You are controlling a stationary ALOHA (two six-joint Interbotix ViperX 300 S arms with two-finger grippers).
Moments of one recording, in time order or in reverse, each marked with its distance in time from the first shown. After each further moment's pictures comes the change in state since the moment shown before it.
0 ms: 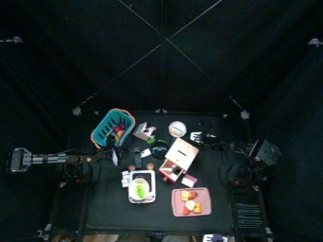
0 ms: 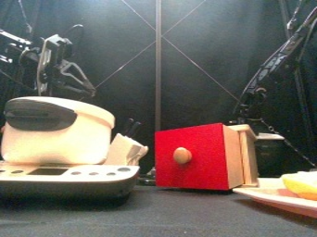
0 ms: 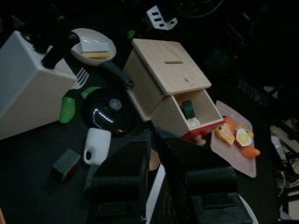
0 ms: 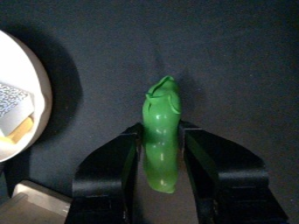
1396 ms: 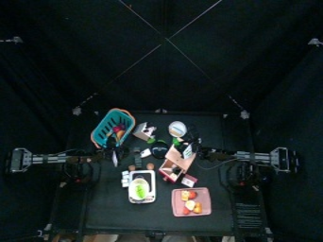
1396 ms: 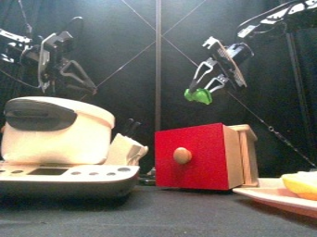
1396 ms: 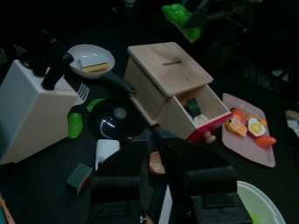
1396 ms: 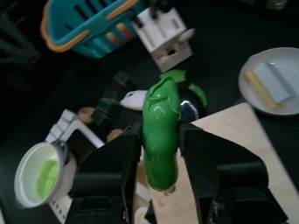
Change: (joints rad) left arm 0.000 0.002 -0.003 0.156 -0.012 0.005; right arm 0.508 -0.321 -0.051 -0.189 -0.327 -0.149
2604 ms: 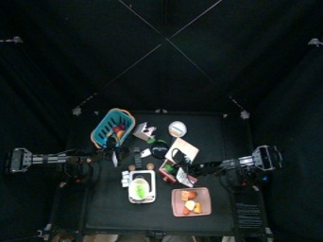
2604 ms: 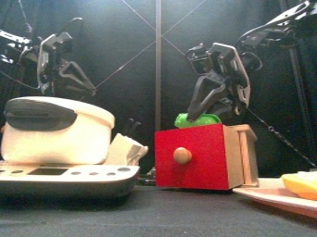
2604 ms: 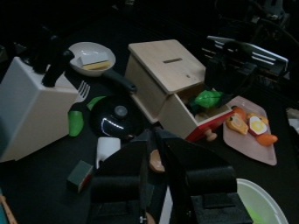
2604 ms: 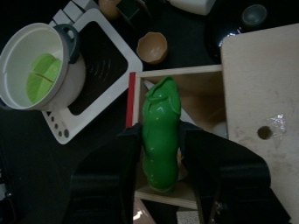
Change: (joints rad) left arm 0.000 0.000 0.003 0.000 0.002 0.000; right arm 0.161 0.206 0.006 0.003 -0.052 0.000
